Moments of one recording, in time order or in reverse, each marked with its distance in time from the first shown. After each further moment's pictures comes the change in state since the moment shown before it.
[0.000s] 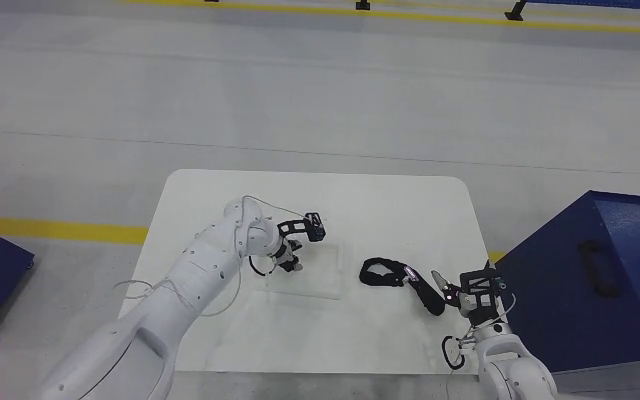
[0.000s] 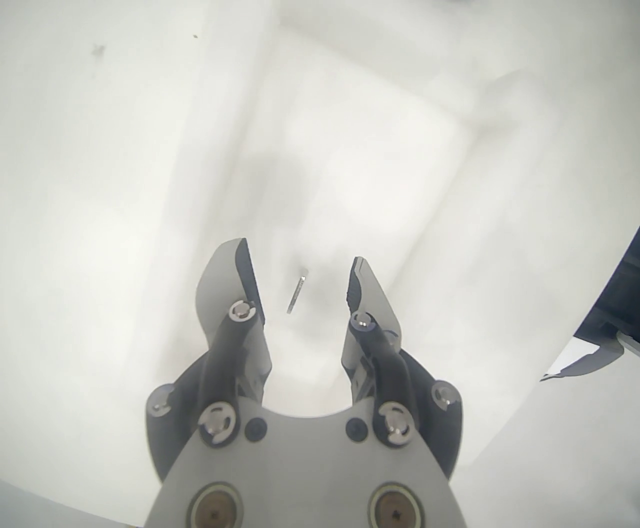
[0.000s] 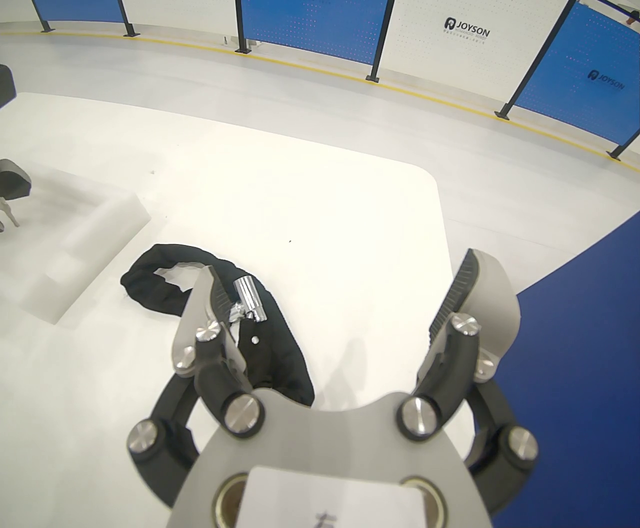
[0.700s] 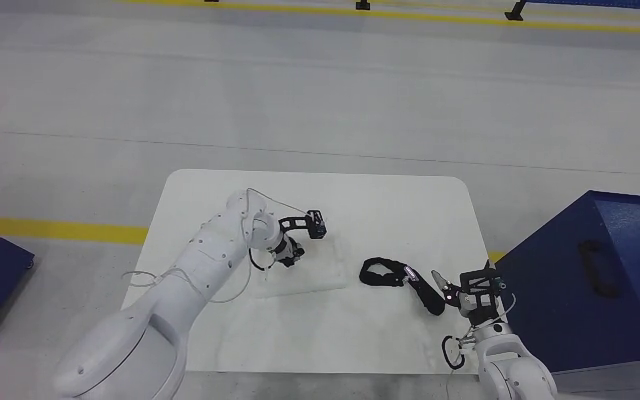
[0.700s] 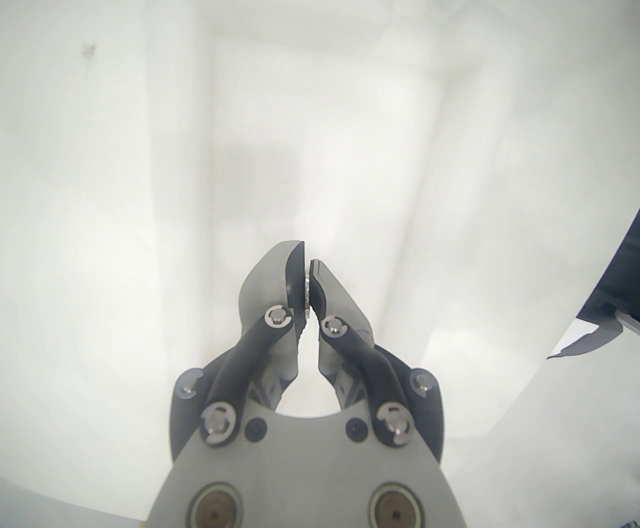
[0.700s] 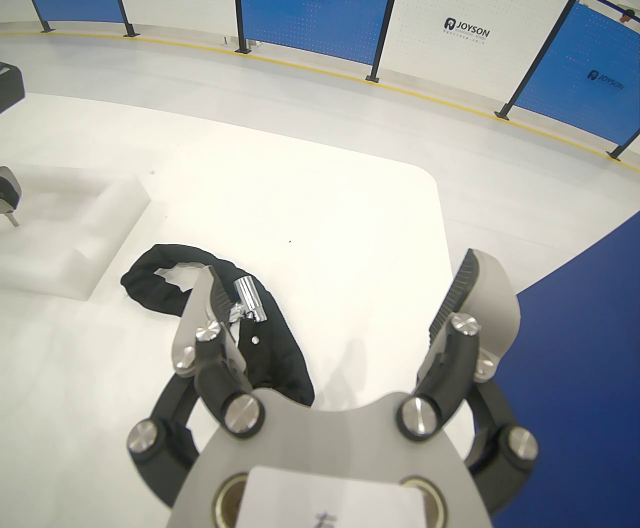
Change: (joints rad) left arm -0.070 -0.054 0.035 0.139 0.006 -0.099 0.061; right arm 0.000 0.000 0.000 0.000 0.000 0.000 0.000
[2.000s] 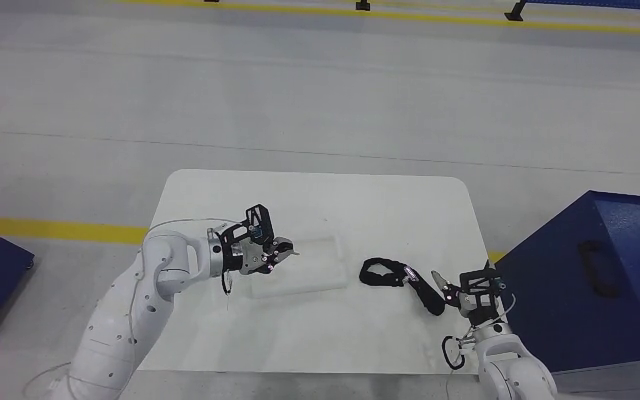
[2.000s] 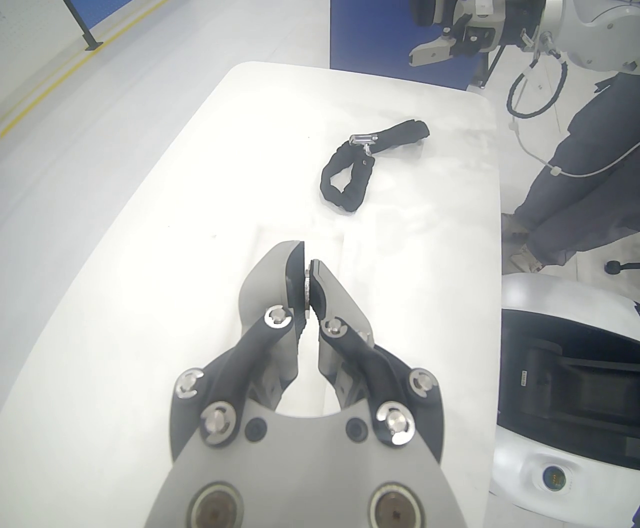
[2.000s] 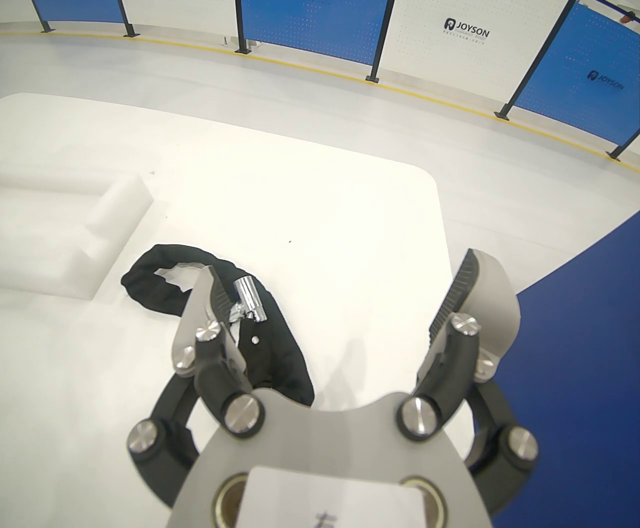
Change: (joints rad) left arm 0.573 0.378 -0.613 -0.849 0.107 -0.094 0.396; right arm -0.003 0.001 0.006 -0.007 -0.006 -0.018 0.020
